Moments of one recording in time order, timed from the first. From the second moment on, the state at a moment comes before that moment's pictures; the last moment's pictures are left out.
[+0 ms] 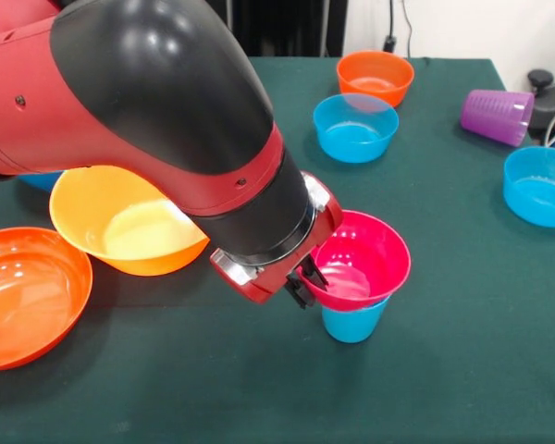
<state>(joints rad) -0.47 -0.04 0.76 0.45 -0.41 1.50 0.88</state>
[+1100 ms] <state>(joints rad) -0.47 -0.05 0.74 0.48 -0.37 1.50 0.88</state>
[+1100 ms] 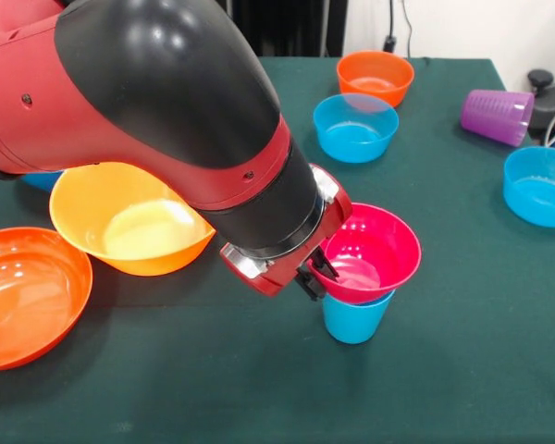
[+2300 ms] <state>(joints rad) -0.47 -0.05 0.70 0.53 -0.34 1.50 0.88</state>
